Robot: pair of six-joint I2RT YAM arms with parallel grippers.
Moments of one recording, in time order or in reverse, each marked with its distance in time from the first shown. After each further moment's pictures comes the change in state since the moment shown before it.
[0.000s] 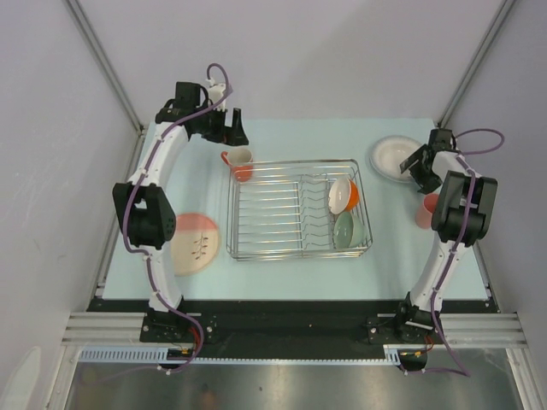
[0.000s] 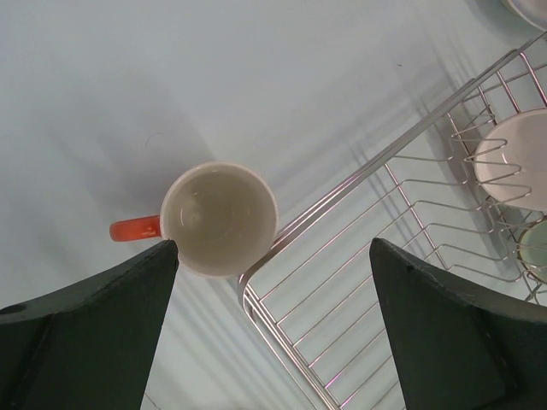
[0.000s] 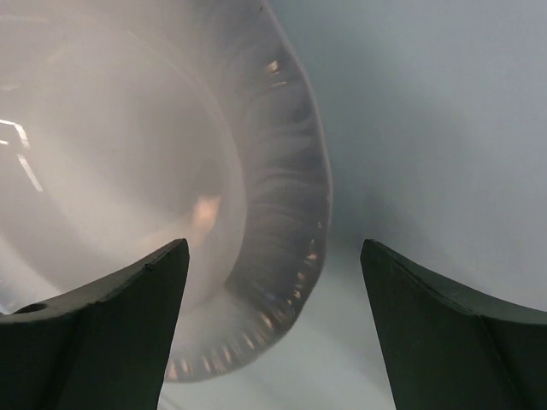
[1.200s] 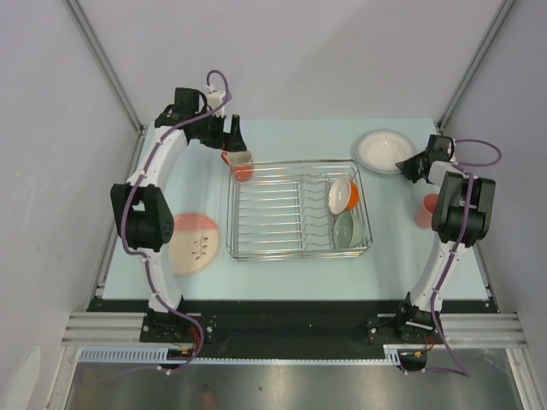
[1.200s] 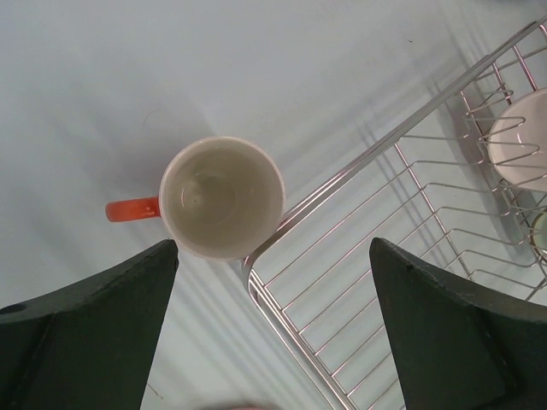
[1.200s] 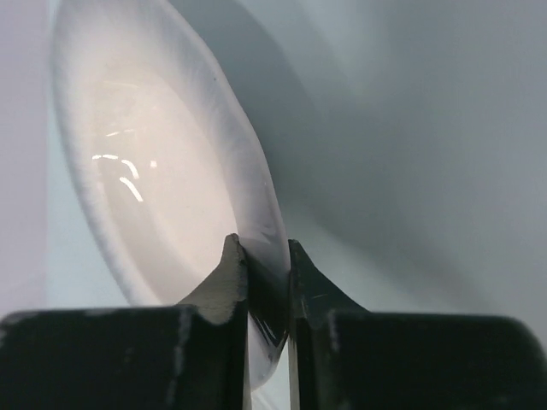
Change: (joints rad) left arm 0.010 -0.028 -0.086 0.023 0.006 0.026; right arm 0.012 0.034 -0.118 0.327 -0.194 0.204
